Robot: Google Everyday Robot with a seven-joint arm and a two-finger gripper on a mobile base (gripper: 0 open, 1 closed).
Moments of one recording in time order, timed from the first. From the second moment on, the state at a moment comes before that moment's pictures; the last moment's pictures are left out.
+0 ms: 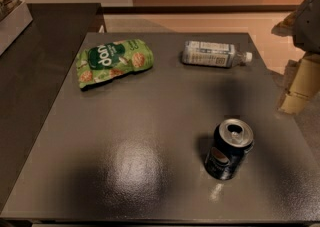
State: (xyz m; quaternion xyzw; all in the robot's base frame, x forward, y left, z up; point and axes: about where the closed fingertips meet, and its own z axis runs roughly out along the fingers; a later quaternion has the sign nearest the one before) arm 0.438 -0.217 0.976 -0.60 0.78 -0.03 0.16
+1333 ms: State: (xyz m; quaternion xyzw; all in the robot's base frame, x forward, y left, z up) arm 0.524 -0.137 0.971 -0.65 0.73 -0.02 0.21
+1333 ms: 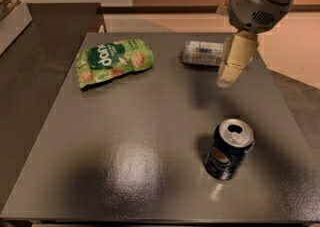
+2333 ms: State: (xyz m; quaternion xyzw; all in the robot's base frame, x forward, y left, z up) arm 0.594 -0.033 0.943 -0.72 0.65 -0.03 0.23
